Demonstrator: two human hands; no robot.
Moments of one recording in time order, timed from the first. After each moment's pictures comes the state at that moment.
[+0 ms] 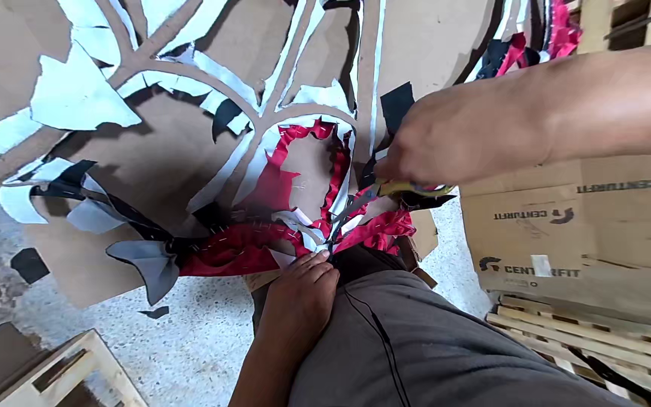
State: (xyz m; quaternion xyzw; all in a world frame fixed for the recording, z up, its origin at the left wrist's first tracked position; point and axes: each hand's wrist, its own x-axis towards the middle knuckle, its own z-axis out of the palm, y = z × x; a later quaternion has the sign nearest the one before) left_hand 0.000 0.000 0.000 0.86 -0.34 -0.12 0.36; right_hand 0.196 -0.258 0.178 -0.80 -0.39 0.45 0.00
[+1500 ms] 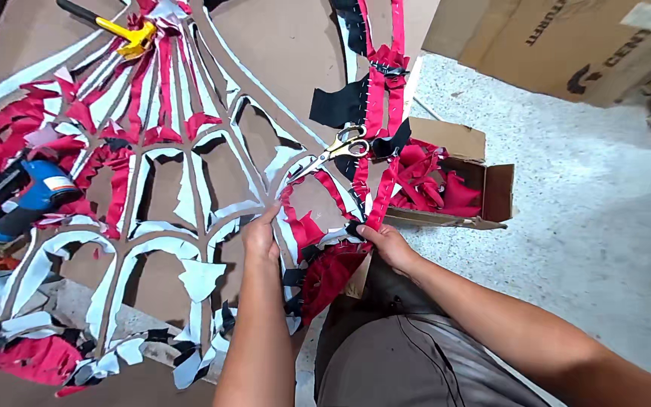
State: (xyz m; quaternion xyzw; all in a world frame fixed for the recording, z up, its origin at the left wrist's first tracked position) left_hand 0.241 -0.020 -0.025 0.70 0.07 -0.40 0.59; right_hand -0.026 -0.087 -0.042 -0.45 0.47 -0.14 0.75
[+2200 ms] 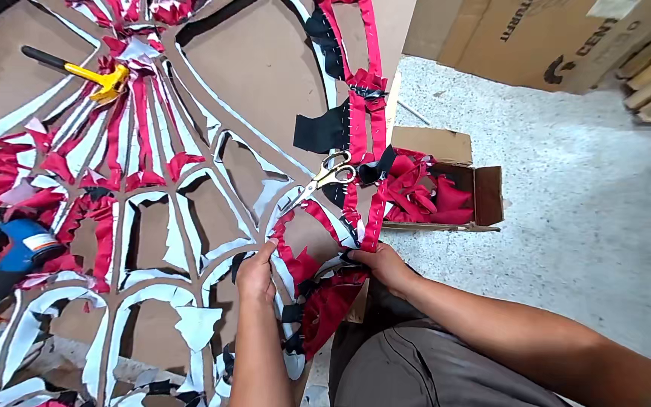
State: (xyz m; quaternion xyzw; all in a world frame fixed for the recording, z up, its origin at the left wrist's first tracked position) left_hand 0.236 -0.025 -0.011 0.78 0.06 -0.40 0.48; right_hand -0.012 -0.098 -0.015 -0.34 0.54 -0.11 0.76
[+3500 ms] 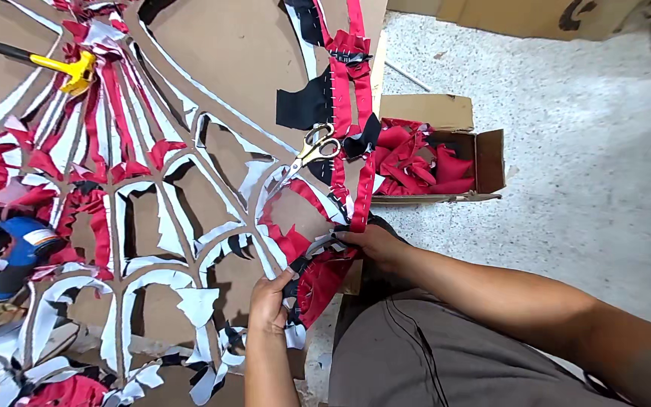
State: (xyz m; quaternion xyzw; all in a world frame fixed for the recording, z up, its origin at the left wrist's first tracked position) left_hand 0.187 0.054 0.005 0.72 0.09 -0.51 0.46; right_hand -0.017 -0.096 -0.009 -0.28 0.51 -0.04 0.81
